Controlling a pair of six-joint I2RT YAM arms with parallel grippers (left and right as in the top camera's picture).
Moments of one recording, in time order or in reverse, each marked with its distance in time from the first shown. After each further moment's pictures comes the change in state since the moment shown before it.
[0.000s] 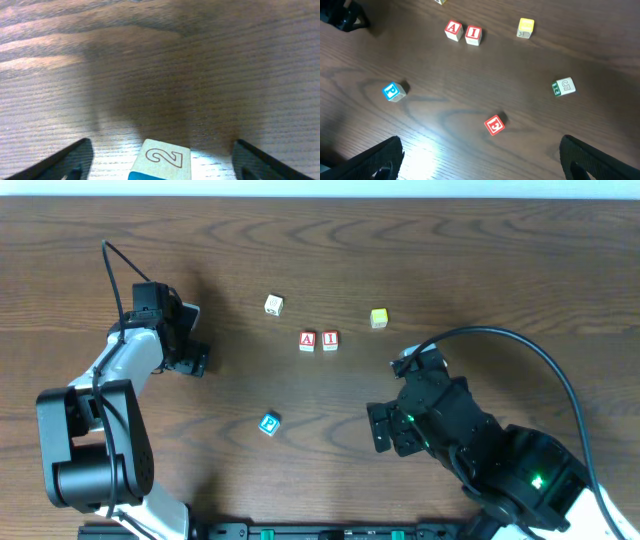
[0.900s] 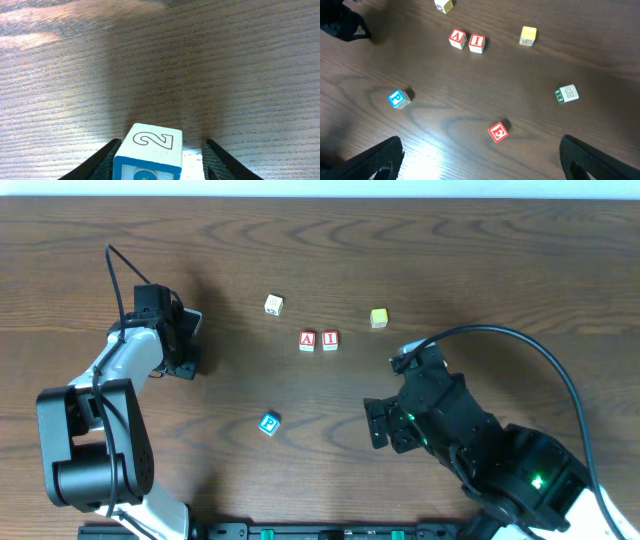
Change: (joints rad) left arm 0.000 0.003 0.005 -0.061 0.005 0.005; right arm 0.000 0.000 0.000 0.035 0.001 0.000
